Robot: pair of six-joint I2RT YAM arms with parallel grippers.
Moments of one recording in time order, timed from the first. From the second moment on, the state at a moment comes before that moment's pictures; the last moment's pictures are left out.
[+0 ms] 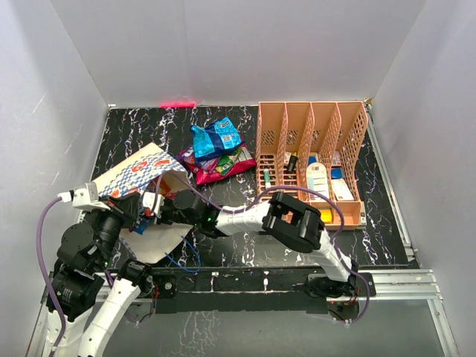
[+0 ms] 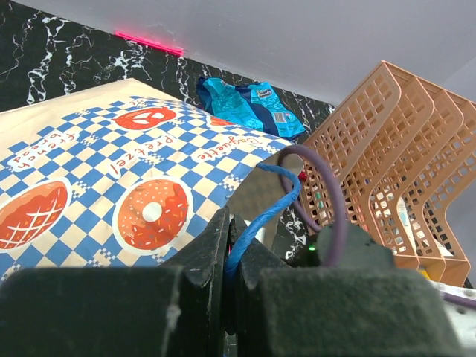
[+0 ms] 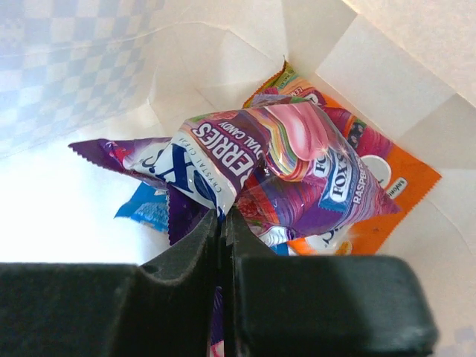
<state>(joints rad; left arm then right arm) -0.37 0.22 0.84 -0.70 -0.22 -0.44 1.20 2.22 1.47 0.62 -0.13 -0.35</state>
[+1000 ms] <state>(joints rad) -0.37 0.12 0.75 -0.68 -0.25 -0.43 1.21 1.20 0.81 0.20 -0.30 -0.37</state>
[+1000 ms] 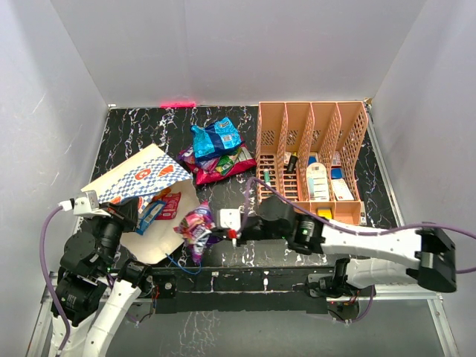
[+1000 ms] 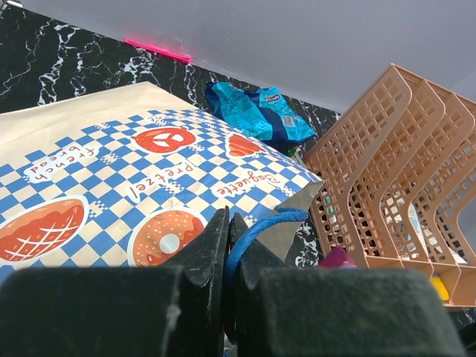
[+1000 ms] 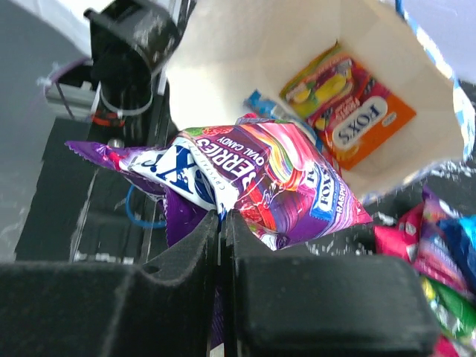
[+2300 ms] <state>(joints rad) -0.37 0.10 0.74 -0.68 -0.27 -0.41 1.01 1.60 0.44 0.89 0.04 -0.41</state>
